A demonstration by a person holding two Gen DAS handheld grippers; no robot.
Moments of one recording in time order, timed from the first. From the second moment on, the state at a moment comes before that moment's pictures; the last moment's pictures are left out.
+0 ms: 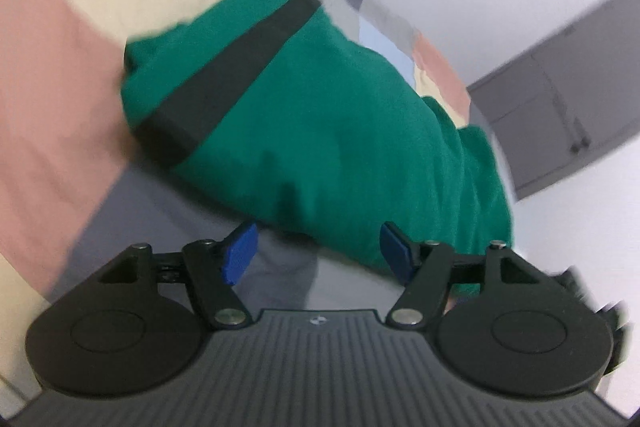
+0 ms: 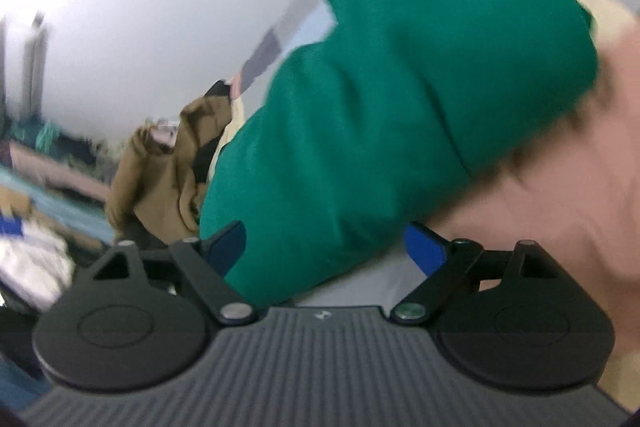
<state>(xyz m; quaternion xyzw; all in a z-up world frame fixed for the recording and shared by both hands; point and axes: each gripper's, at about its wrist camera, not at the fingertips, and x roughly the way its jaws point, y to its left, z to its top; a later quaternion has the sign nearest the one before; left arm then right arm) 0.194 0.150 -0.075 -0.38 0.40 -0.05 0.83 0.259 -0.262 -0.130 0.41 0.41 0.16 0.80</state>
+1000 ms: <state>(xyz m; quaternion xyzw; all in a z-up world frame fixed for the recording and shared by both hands) 0.224 0.172 -0.103 -0.49 0.29 -0.03 0.82 0.302 -0.296 -0.160 0.45 0.33 0.08 0.83</state>
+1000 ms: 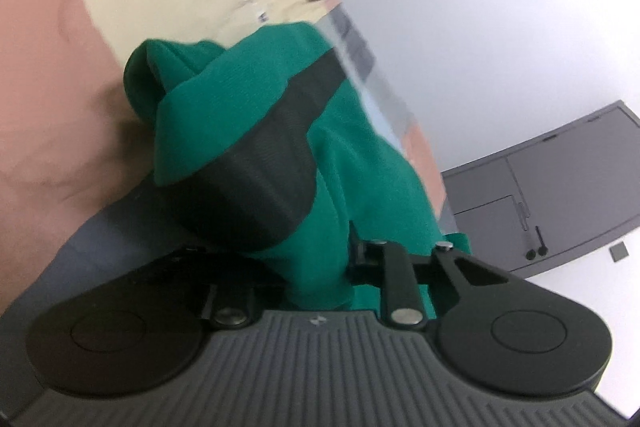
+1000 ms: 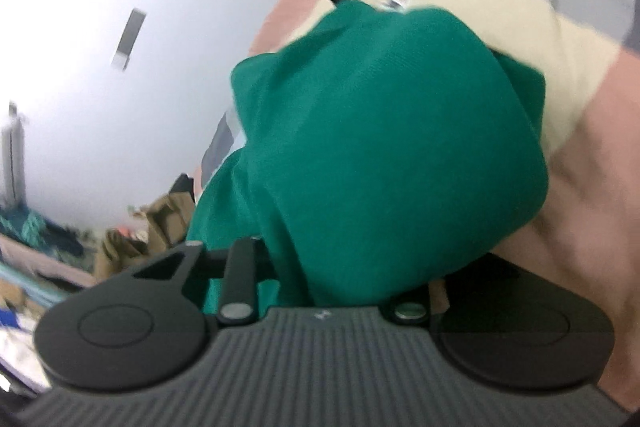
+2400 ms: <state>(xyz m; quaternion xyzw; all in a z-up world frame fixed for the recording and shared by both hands) 0.087 0.158 -0.015 -0.44 0.22 -0.09 0.87 0.164 -0.322 -0.075 0.36 0.22 0.18 0.89</state>
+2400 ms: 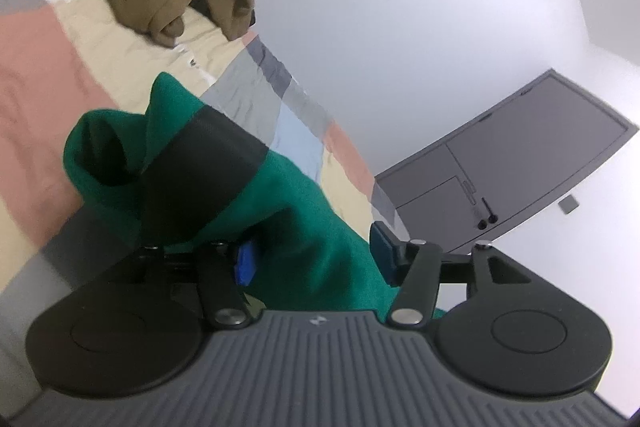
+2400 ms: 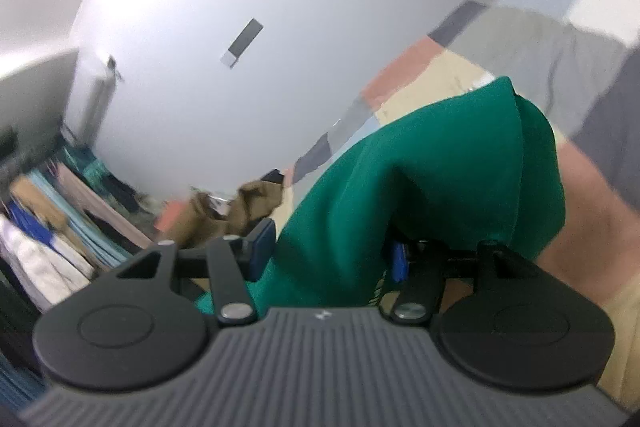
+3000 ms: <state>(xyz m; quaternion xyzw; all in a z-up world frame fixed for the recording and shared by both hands) 0.149 0.128 0.013 -0.25 0.18 -0.09 0.95 0.231 -0.295 -0.045 0.11 0.17 0.14 0.97</state>
